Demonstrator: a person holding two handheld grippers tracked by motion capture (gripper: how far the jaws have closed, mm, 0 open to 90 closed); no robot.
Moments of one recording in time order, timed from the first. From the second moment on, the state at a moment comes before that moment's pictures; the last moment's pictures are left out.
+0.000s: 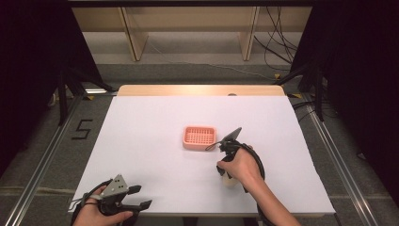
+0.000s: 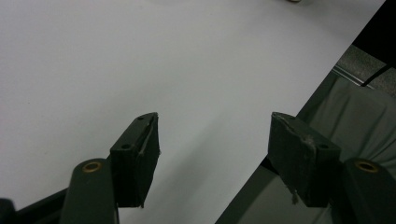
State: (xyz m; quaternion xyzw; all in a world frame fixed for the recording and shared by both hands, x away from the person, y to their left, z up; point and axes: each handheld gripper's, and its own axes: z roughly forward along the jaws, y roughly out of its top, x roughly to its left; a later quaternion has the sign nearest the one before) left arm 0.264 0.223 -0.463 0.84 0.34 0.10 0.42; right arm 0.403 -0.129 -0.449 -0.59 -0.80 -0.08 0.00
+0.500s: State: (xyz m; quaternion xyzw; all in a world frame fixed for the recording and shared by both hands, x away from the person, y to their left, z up) left arm 0.264 0.222 -0.464 0.84 0.34 0.10 0.42; right arm 0.404 -0.127 -0.451 -0.54 -0.84 -0.06 0.00
